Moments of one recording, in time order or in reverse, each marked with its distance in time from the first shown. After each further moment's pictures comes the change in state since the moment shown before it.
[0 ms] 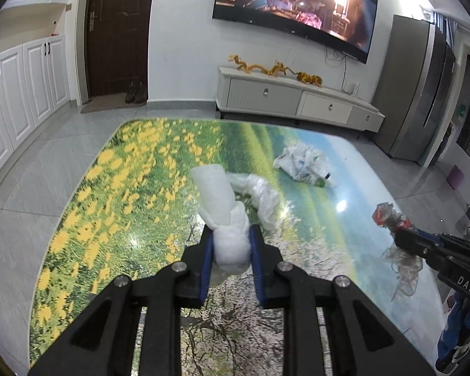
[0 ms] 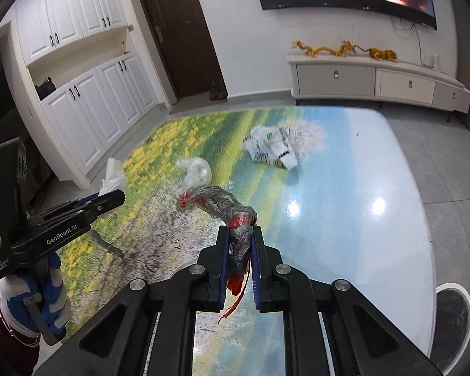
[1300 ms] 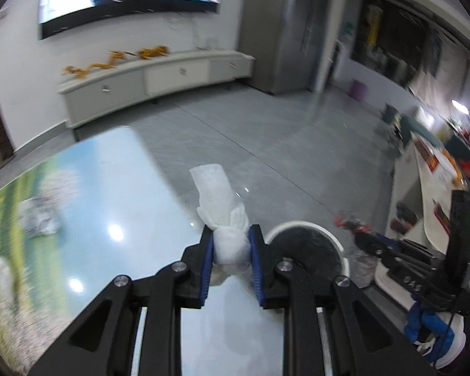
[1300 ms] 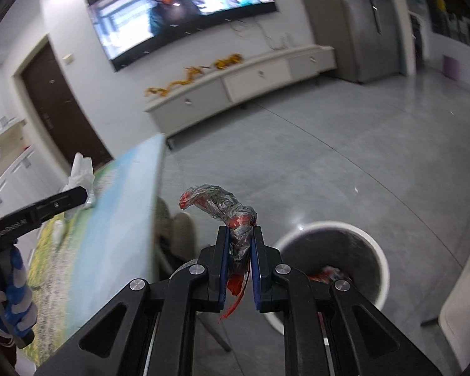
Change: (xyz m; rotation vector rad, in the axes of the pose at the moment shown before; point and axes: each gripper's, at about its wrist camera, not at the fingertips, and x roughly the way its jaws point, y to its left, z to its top) left arm 0.046 -0.344 -0.003 0.446 0.169 -0.439; right arm -0.154 -0.243 -0.112 0.464 -0.157 -0.375
